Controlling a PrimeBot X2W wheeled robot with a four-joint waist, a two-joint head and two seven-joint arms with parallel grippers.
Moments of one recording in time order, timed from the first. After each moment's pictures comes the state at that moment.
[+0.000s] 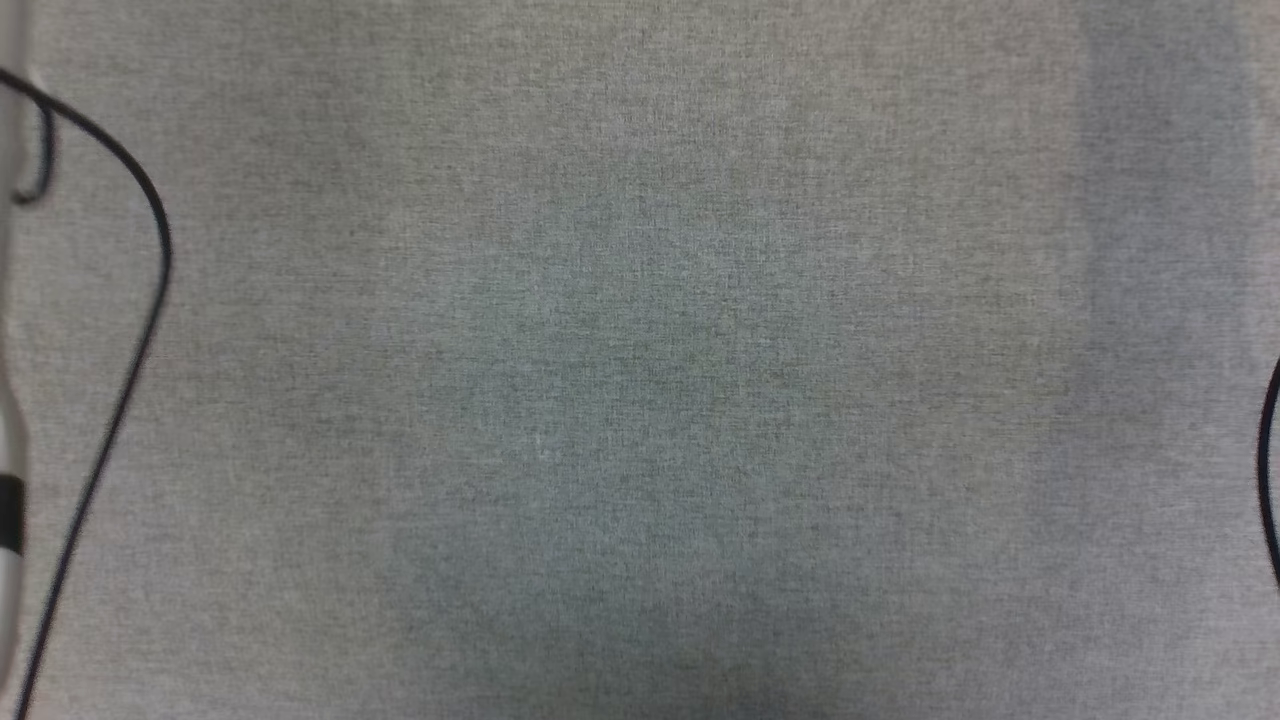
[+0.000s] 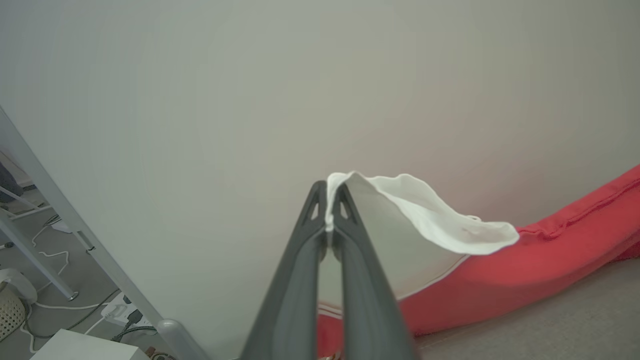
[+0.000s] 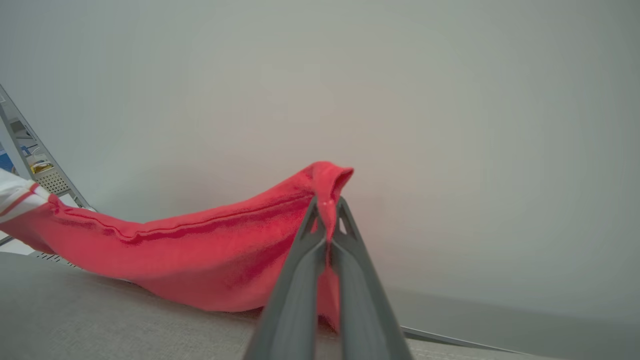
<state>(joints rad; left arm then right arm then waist) -1.52 0.42 -0.49 0.75 -0.47 -0.13 -0.26 -1.45 -0.25 0.18 0.81 0.37 0.13 -0.14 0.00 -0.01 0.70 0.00</state>
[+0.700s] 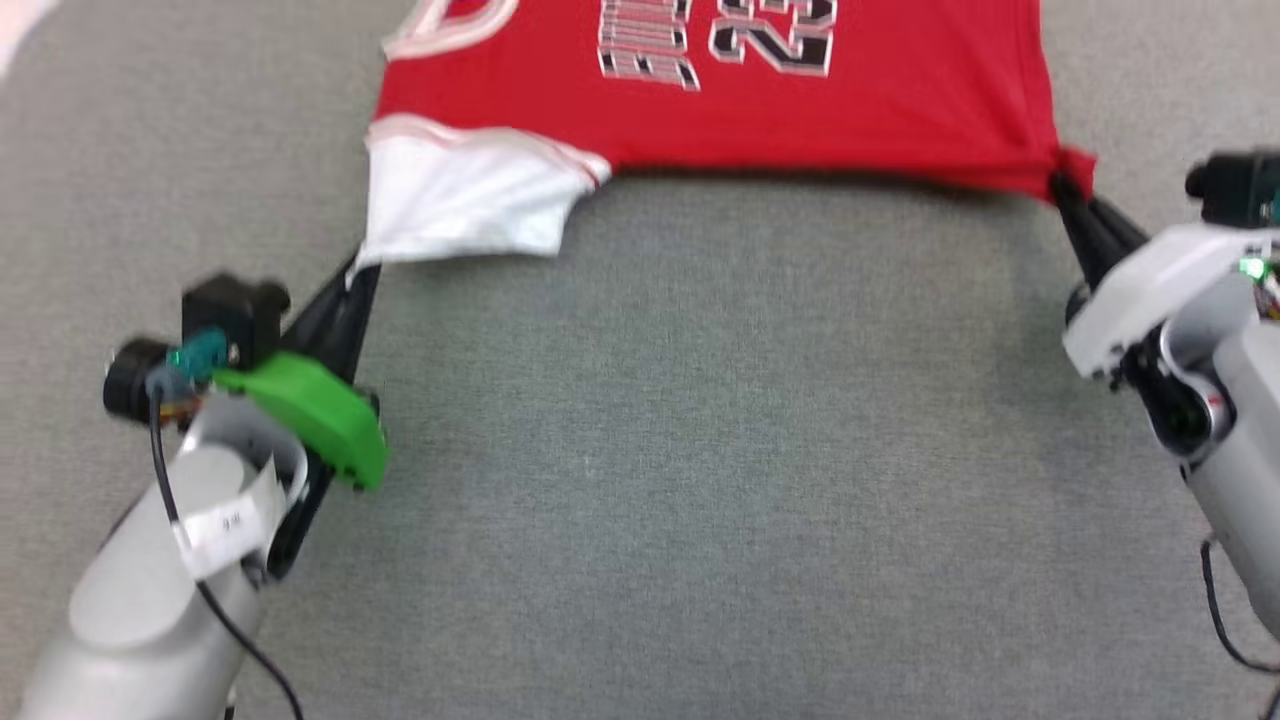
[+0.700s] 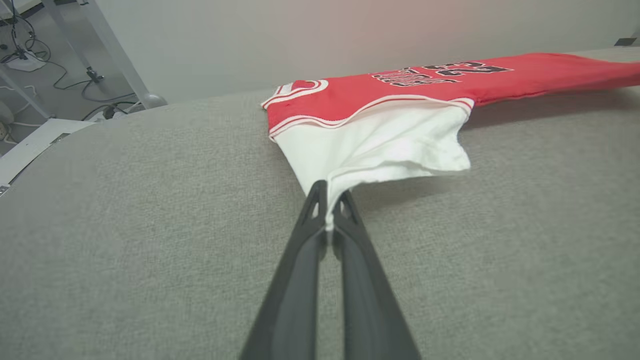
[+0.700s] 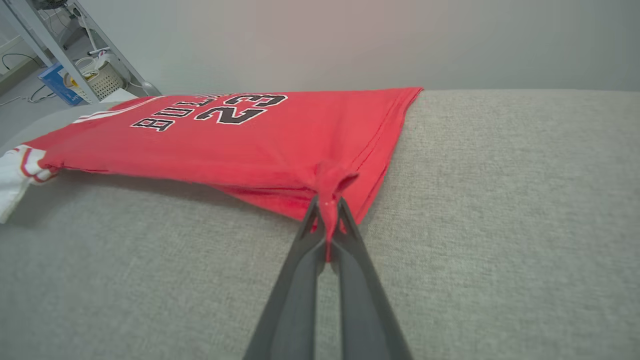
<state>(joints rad) -0.57 0.50 -0.51 0.39 -0.59 -0.07 -0.18 -0.78 -0.43 0.50 0.69 0.79 0.13 -0.10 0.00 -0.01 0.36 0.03</state>
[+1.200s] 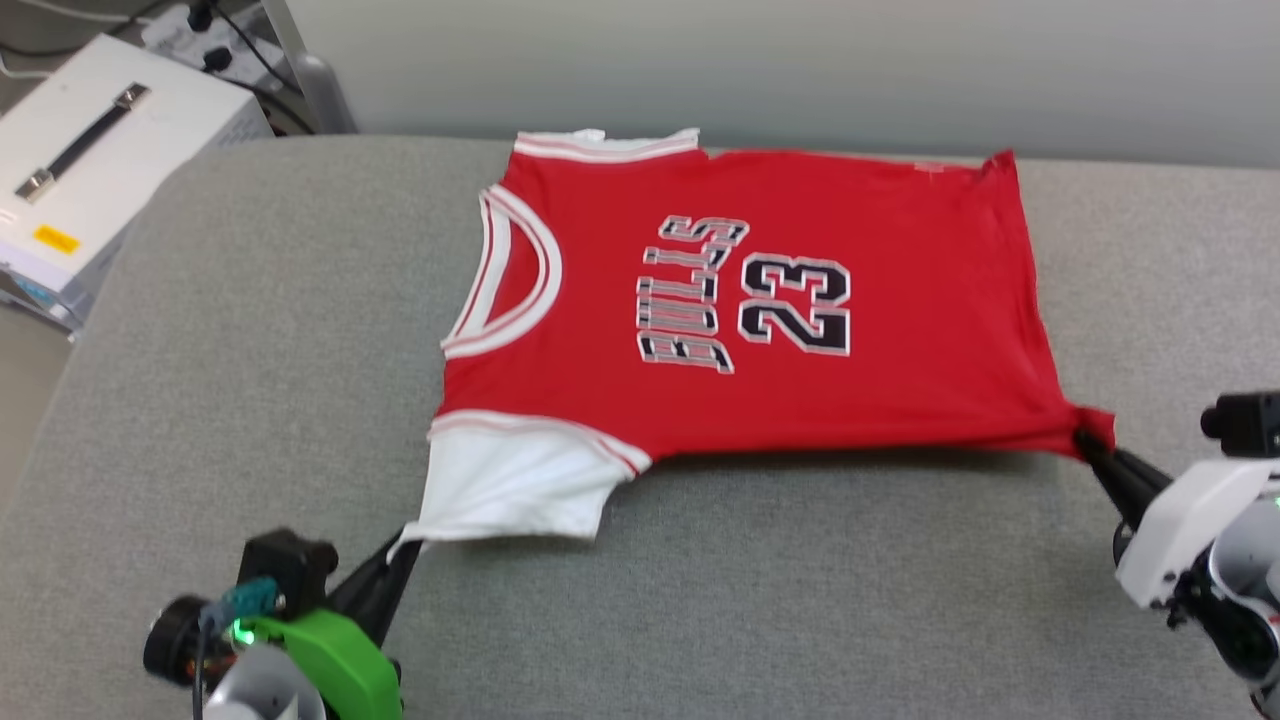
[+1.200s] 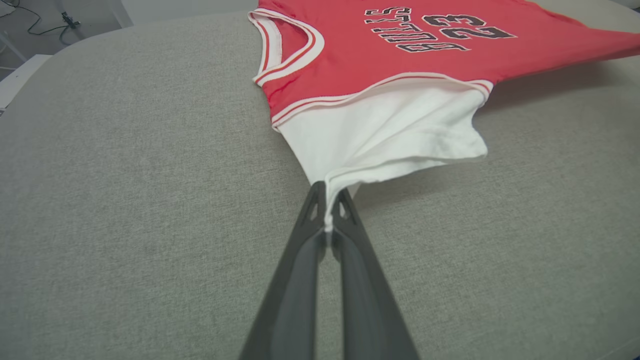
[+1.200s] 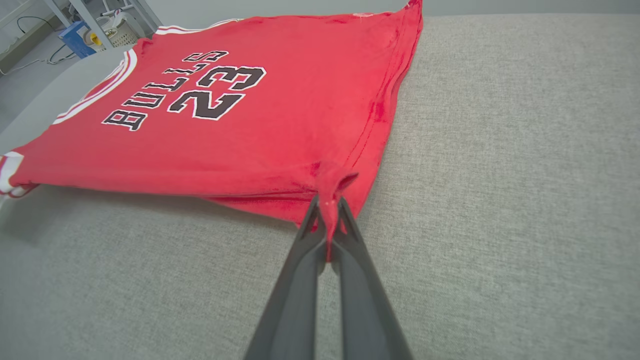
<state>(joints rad) -0.12 0.62 -0.56 0.09 -0.66 0.01 -0.05 -0.40 -0.62 0.59 0.49 0.98 0.13 -0.03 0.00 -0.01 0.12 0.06</state>
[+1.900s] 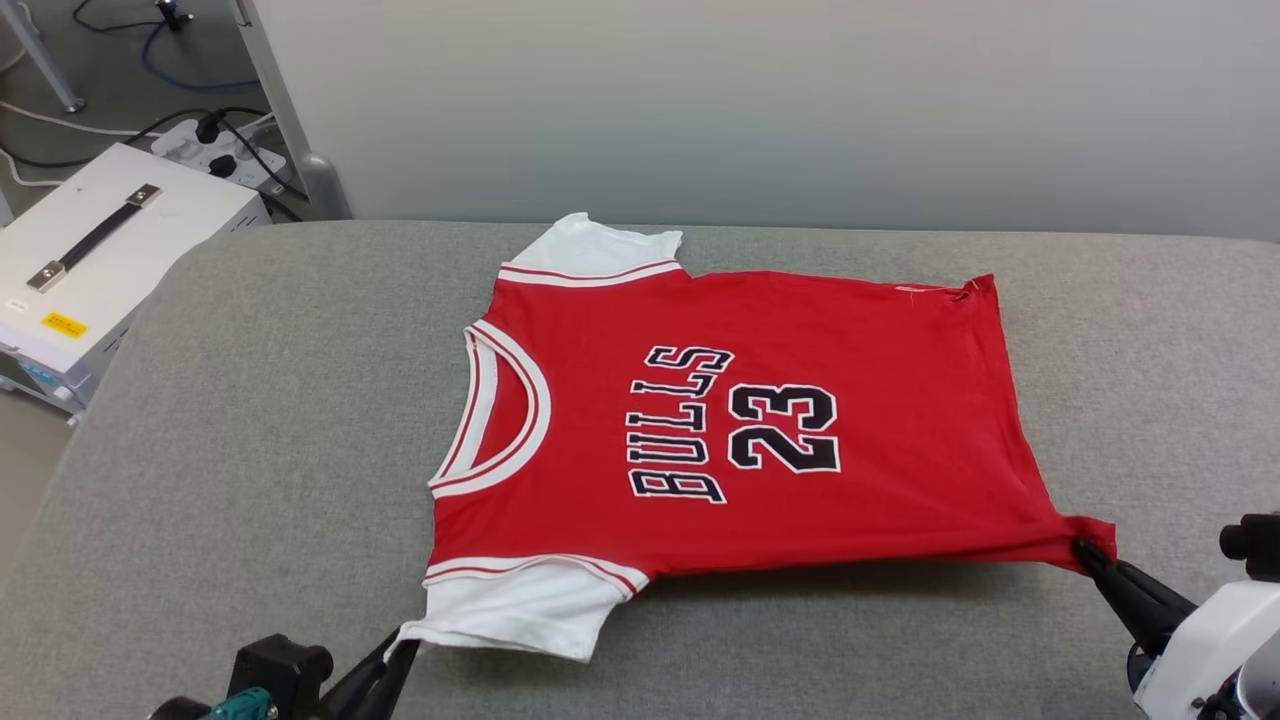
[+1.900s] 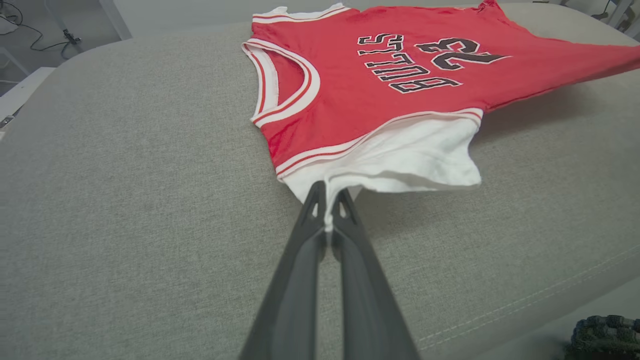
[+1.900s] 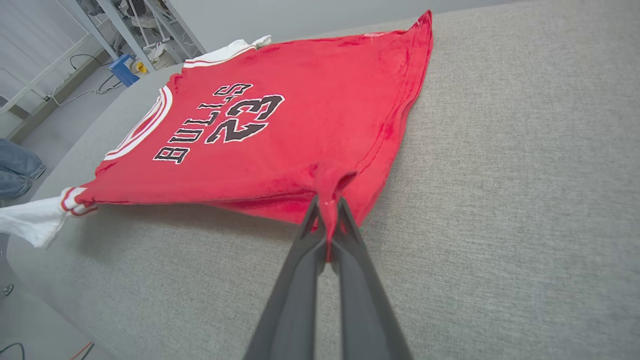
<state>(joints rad) 0.11 0.69 -0.57 -0.10 -0.67 0.09 -0.07 -0.08 -0.70 0.52 0.21 1.05 0.13 -0.03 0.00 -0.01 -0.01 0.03</state>
